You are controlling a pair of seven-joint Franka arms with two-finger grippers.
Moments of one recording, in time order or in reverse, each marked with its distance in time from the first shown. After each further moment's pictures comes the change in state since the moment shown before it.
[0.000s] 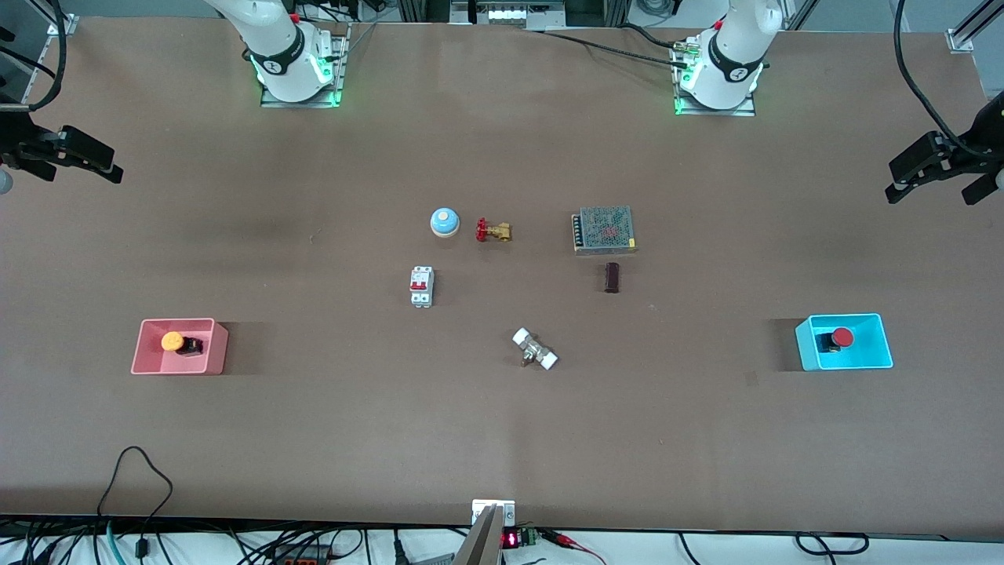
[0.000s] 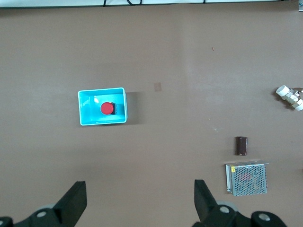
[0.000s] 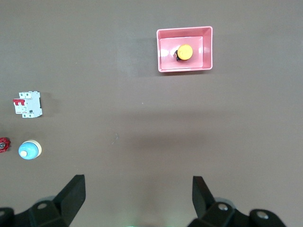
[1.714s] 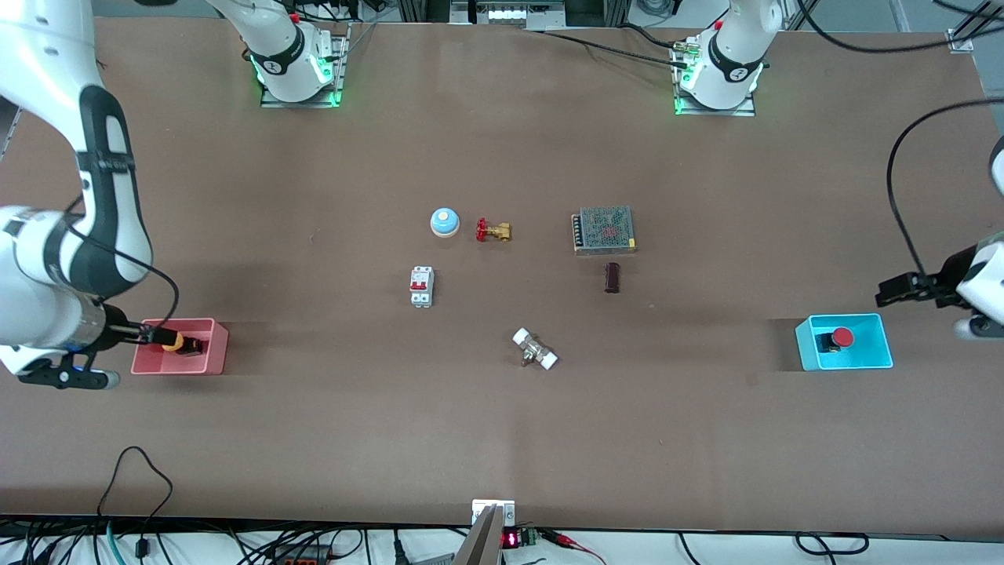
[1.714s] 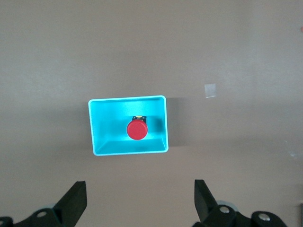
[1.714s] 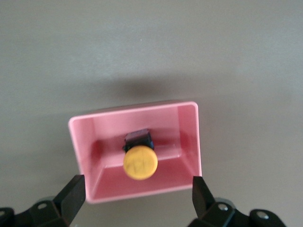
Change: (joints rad) left arm 0.158 0.394 0.020 -0.043 0.000 0.318 0.163; right arm -0.108 0.712 -0.010 0.206 -0.015 0.494 -0.018
